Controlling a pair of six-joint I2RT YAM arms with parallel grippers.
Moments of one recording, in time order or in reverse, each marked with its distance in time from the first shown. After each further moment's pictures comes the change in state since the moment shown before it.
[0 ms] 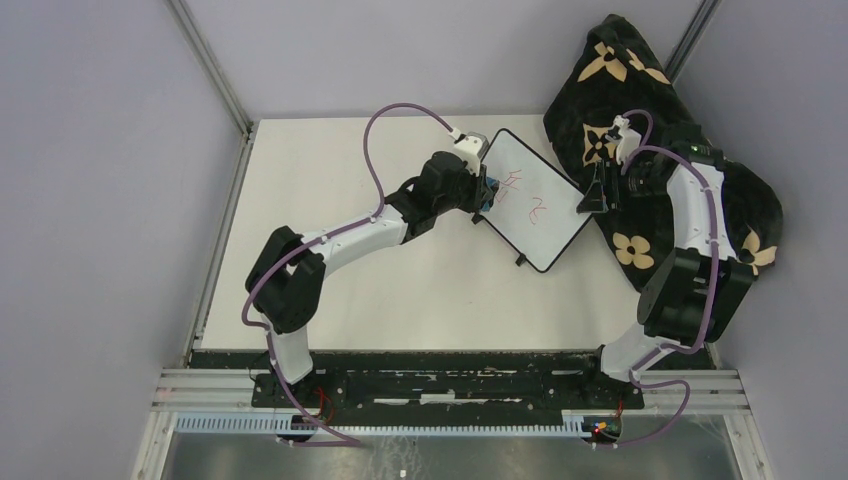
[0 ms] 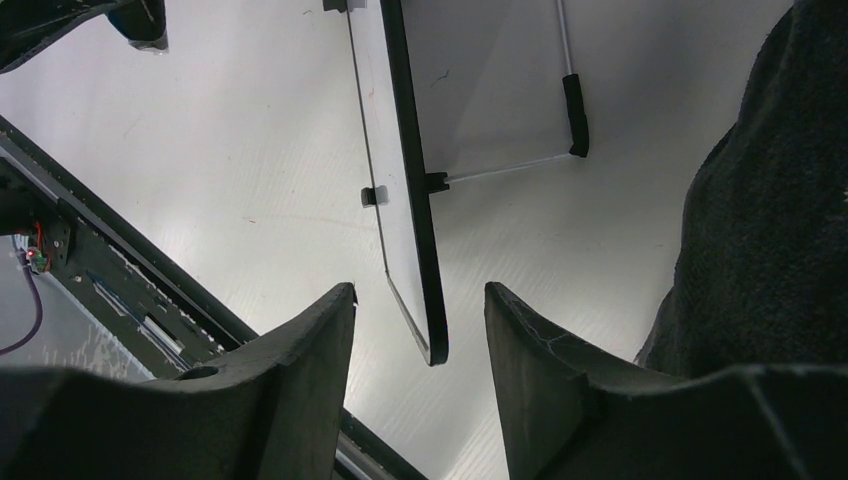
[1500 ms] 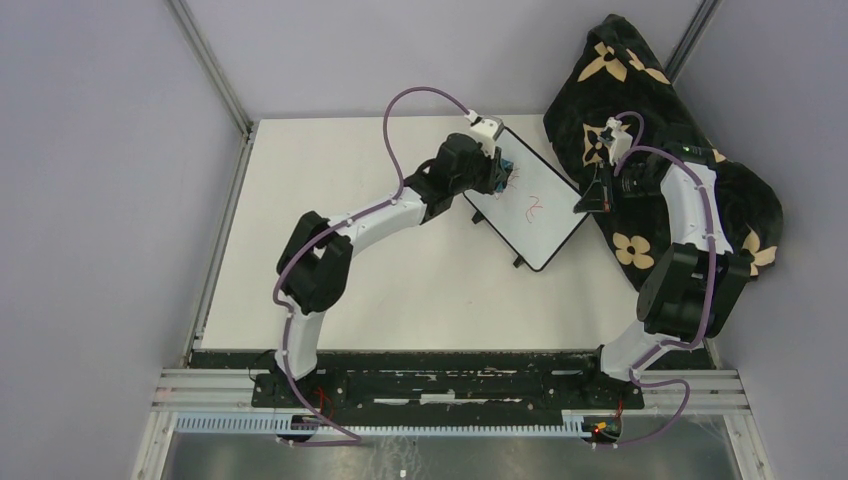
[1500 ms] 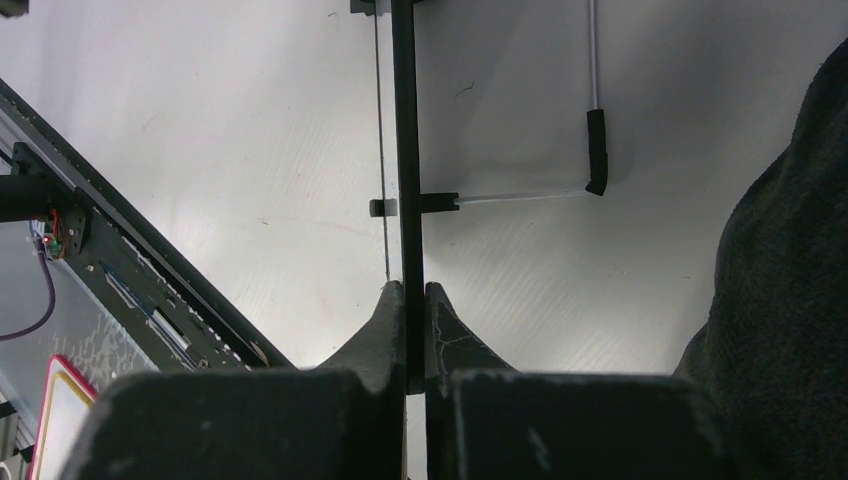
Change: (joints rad) left arm 0.022 0.186 0.238 -0.008 0.034 0.040; right arm 0.021 0.023 -0.024 0.026 -0.030 -0.009
